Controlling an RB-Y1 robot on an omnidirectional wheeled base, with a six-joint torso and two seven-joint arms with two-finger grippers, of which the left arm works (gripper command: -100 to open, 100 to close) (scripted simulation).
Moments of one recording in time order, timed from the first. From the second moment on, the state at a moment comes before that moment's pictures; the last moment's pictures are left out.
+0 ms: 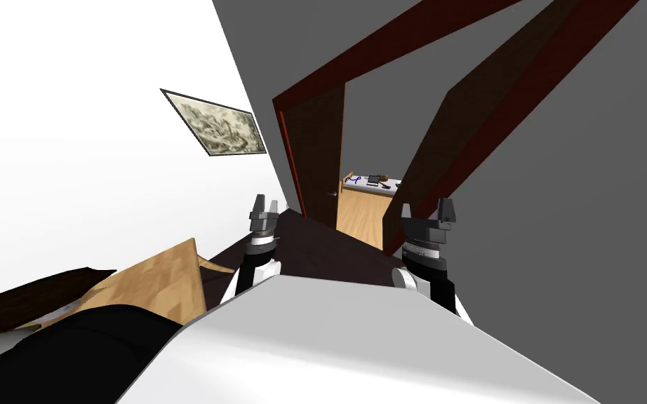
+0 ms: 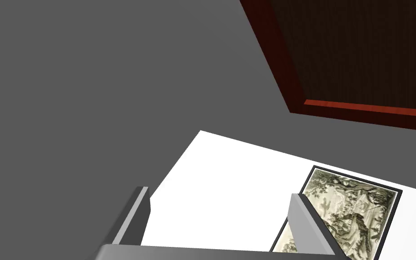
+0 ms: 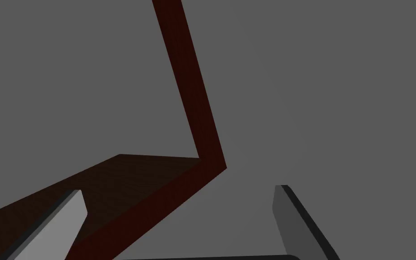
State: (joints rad) arm 0.52 0.05 -0.01 -2.35 -0.04 -0.51 -0.03
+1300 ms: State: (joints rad) arm 0.46 0.08 -0.04 -2.10 -0.04 -0.56 -0.02
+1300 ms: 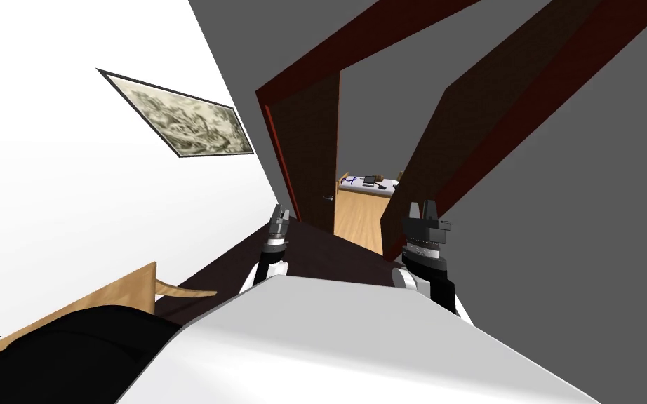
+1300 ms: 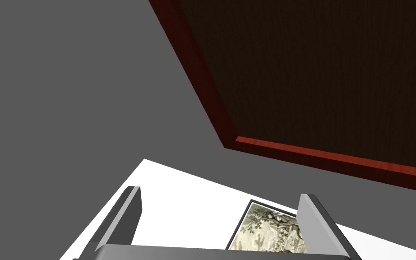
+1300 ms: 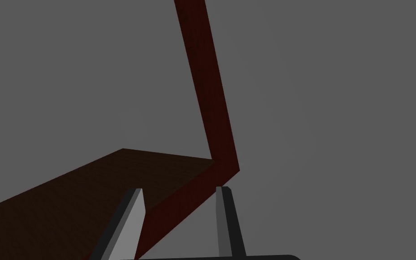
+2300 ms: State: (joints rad) arm 0.40 0.09 -0.07 -1.89 -0.04 -0.59 -0.01
